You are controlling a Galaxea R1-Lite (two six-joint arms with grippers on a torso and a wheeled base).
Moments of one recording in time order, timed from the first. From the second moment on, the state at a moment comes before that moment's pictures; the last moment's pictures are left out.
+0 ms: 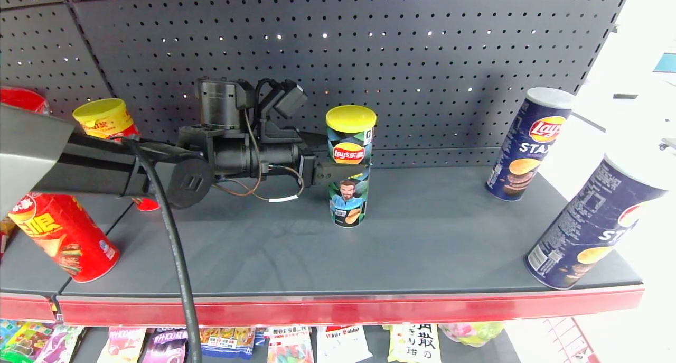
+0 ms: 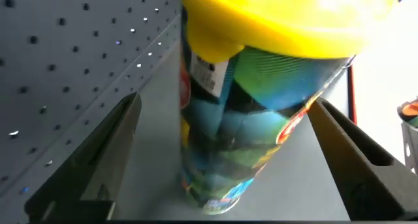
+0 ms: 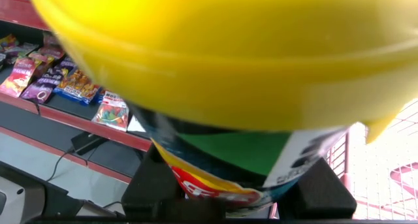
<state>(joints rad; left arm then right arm) -0.44 2.00 -1.31 -0.48 -0.74 0.15 0.22 0.10 -0.07 0.10 0.12 -0.04</state>
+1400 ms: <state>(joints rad) -0.47 2.01 -1.25 -0.49 -0.74 0.10 0.22 0.10 -0.07 0.10 0.12 -0.04</state>
